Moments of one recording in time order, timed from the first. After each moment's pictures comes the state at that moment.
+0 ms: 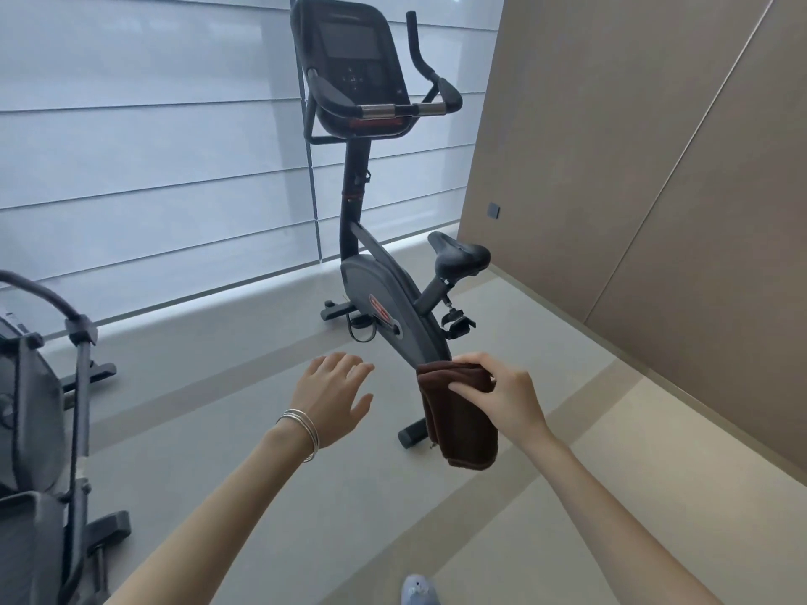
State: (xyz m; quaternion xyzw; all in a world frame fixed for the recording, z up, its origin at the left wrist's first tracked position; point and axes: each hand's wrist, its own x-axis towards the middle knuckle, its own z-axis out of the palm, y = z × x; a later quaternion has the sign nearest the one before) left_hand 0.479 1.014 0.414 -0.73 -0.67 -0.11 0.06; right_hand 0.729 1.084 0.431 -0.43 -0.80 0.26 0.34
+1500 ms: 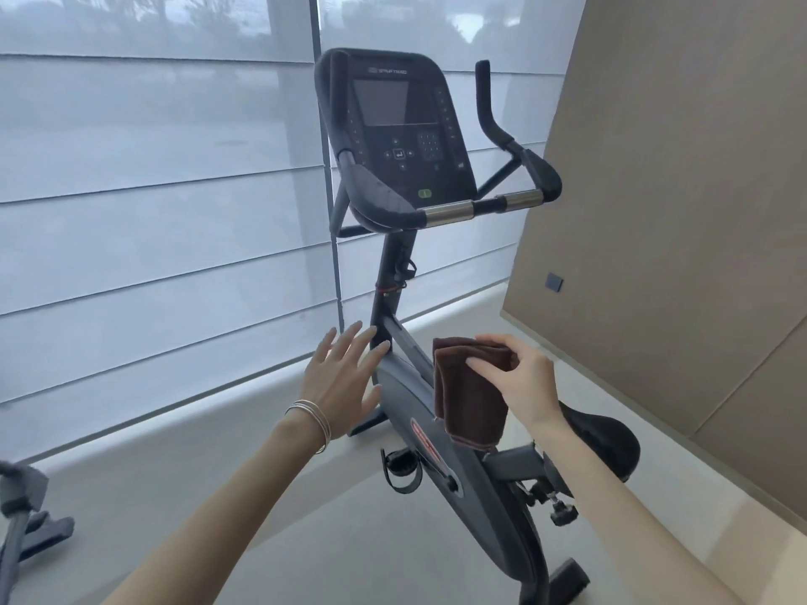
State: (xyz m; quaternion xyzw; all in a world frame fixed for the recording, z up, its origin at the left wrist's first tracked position) left_hand 0.173 1.512 0.476 -0.72 -0.67 -0.07 0.15; right_hand 0.411 1.591 0.484 -0.43 -0.72 0.32 0.45
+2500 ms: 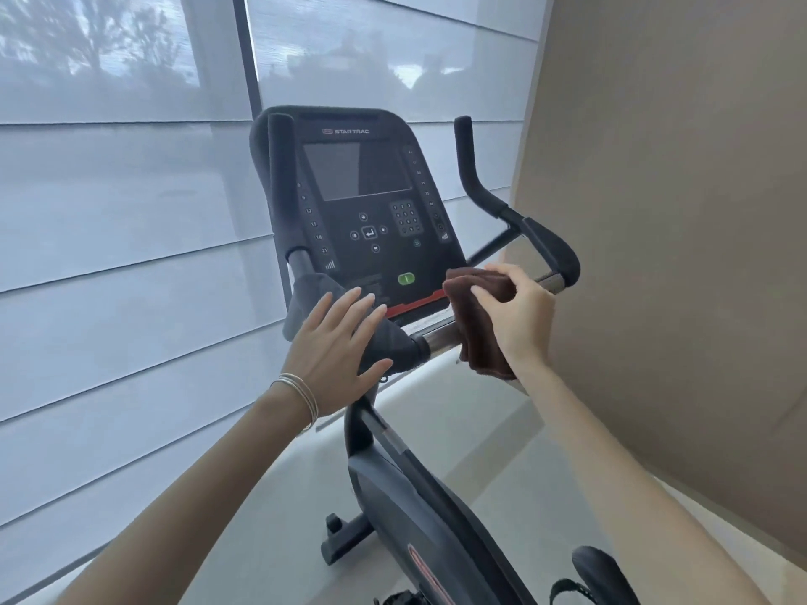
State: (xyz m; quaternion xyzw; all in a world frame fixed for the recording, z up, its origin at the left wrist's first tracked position) left_hand 0.067 1.802 0.575 -0.76 -0.59 -0.11 0.24; right_hand 0.285 1.880 0.591 -0.50 -0.65 0.12 0.57
